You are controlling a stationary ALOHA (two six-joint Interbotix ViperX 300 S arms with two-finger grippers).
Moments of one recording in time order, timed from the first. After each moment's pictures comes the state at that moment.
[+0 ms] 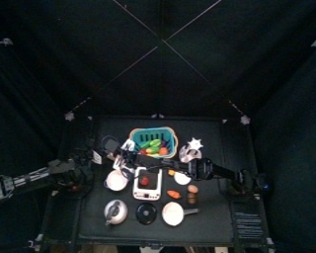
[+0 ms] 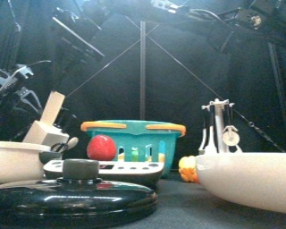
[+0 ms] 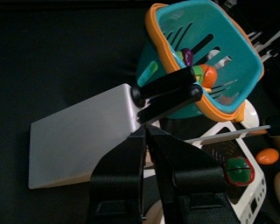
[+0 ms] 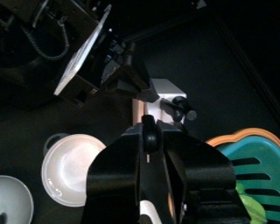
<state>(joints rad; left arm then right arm) 0.53 -0.95 1.33 0.54 0.20 -1.13 -0.07 0.86 -1.29 -0.37 1.21 0.35</state>
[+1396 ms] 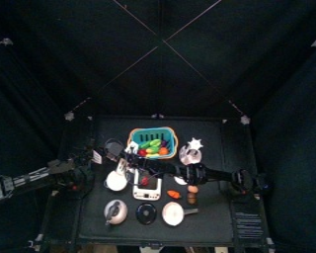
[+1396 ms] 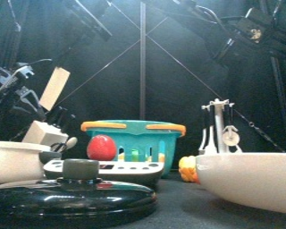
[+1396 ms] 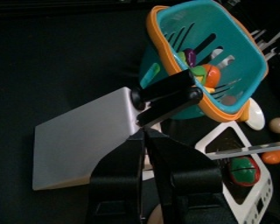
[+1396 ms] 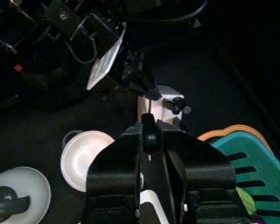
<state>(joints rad) 0.53 -0.97 1.31 0.59 0.21 -1.13 -0.02 1.00 -1.74 -0.41 1.44 0.27</state>
